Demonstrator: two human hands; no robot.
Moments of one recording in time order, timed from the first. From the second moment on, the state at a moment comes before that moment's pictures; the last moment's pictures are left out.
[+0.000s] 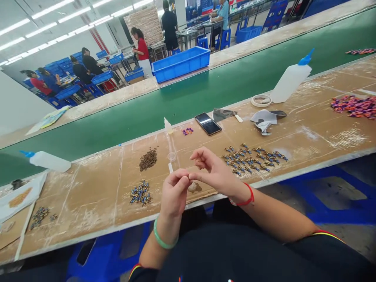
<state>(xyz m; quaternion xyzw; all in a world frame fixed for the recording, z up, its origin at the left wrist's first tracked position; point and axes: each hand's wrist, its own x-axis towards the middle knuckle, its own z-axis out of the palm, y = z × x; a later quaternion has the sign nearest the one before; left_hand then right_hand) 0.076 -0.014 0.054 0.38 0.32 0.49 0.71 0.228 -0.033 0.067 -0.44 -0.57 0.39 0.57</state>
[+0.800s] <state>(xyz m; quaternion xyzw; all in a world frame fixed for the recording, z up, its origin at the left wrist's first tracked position) 0.062 0.005 0.052 0.62 0.27 0.47 0.56 0.244 -0.027 0.063 -0.48 -0.57 0.45 0.50</state>
